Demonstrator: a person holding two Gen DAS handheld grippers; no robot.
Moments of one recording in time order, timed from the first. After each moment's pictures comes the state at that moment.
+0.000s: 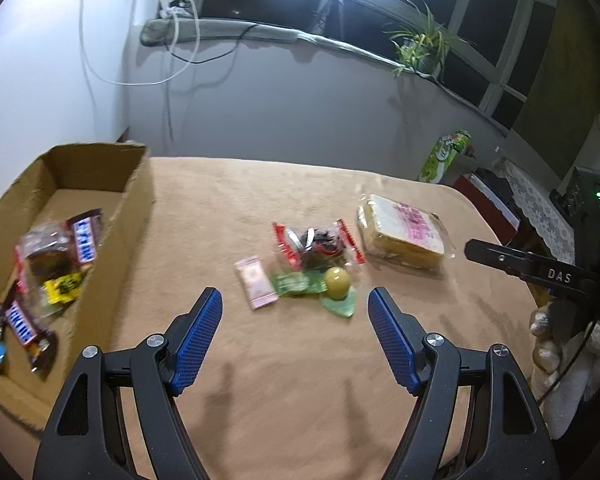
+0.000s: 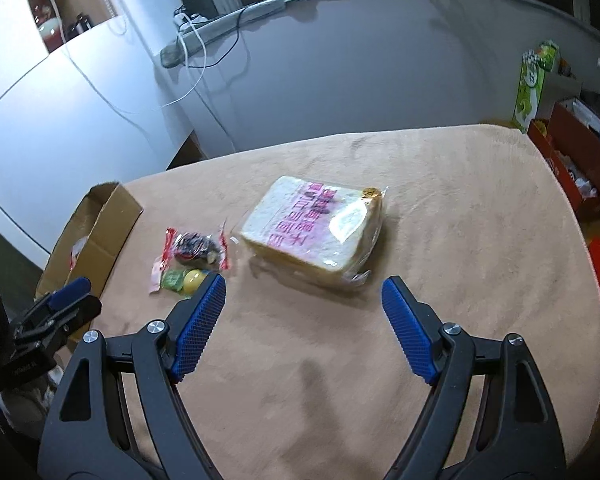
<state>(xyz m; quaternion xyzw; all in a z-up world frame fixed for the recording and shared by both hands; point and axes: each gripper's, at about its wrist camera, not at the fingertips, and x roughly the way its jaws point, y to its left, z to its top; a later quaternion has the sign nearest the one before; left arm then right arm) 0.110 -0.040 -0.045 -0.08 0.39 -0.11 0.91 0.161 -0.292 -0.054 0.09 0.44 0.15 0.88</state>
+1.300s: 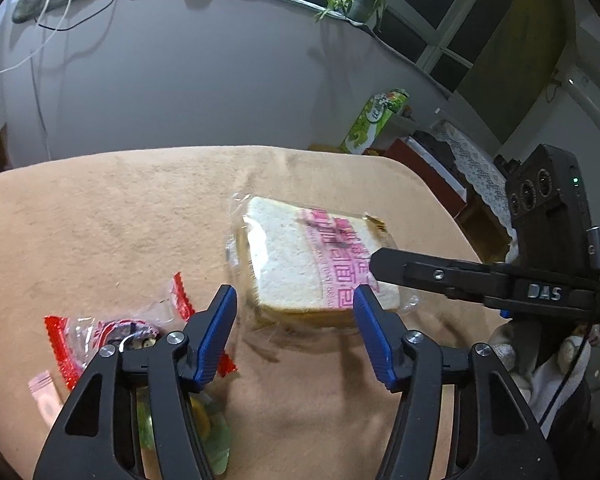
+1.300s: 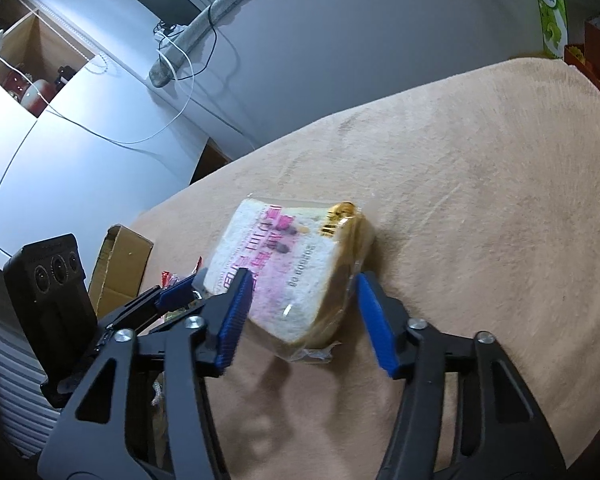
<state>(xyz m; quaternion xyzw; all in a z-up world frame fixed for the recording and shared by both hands) 0.218 -0.131 -0.087 -0.09 0.43 -0.26 0.86 0.233 -0.330 -0.109 0.22 0.48 0.21 0.82</state>
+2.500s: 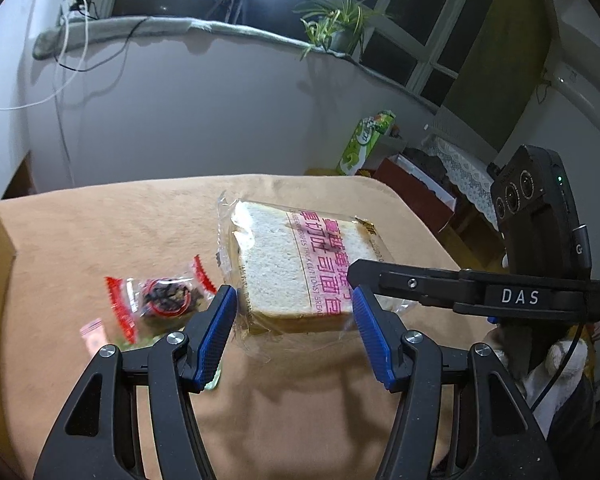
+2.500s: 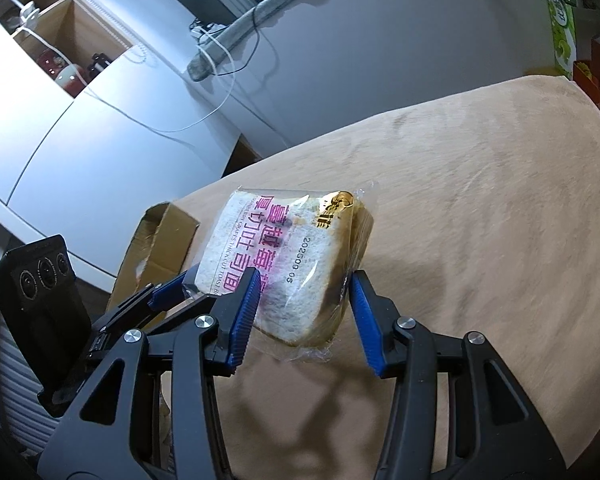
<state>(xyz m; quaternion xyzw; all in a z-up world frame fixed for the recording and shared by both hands) 0.156 -0.113 -0.043 -0.08 0.38 -0.24 0.89 0.173 -0.300 -0.067 0.21 0.45 0.25 0.83</state>
